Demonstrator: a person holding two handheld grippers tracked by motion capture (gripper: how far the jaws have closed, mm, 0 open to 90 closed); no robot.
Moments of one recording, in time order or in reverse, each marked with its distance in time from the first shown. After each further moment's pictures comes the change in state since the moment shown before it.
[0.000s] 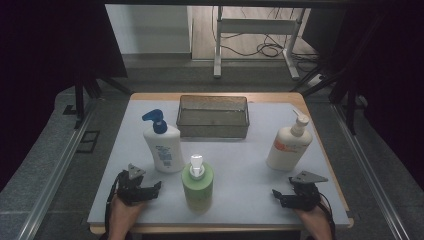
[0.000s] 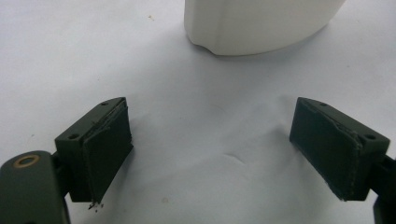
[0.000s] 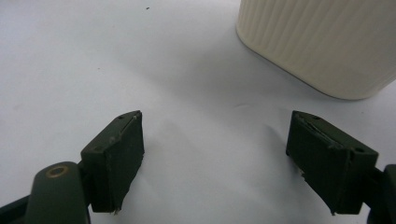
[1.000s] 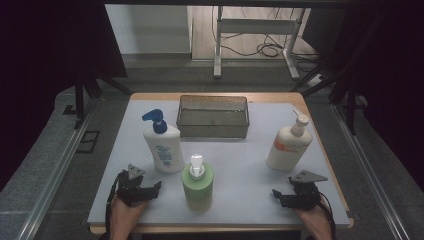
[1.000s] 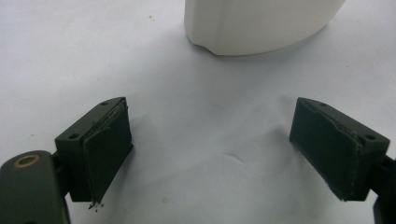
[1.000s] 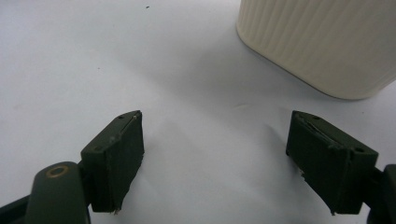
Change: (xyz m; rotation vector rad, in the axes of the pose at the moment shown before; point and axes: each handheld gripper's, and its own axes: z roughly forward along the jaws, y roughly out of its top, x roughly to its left) left arm 0.000 0.000 0.000 -0.003 -0.002 -0.003; right arm -0.001 0.002 0.000 0.013 0.002 -0.003
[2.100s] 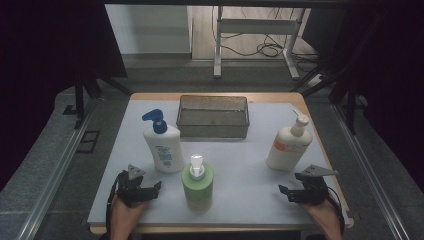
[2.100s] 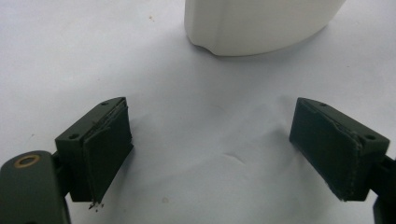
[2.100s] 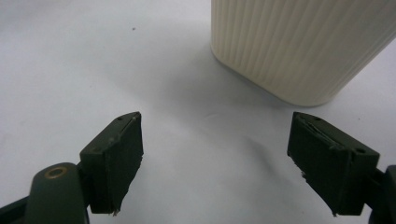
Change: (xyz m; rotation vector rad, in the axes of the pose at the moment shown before) left arm 0.000 -0.001 0.000 -0.006 0.001 0.001; right arm -0.019 0.010 -0.015 -0.021 0.021 0.050
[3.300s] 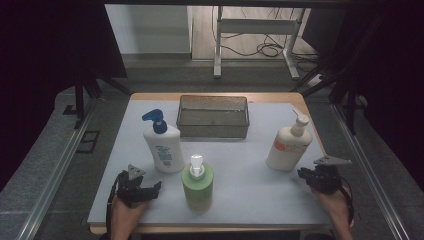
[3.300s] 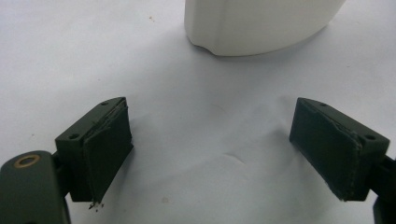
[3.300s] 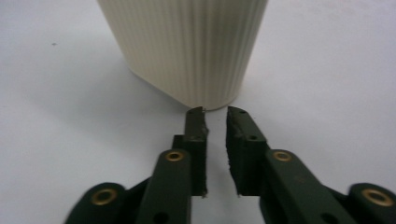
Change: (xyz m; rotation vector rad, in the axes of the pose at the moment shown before) left arm 0.000 0.000 0.000 -0.003 0.001 -0.001; right arm -0.047 0.008 -0.007 0.025 -0.103 0.057
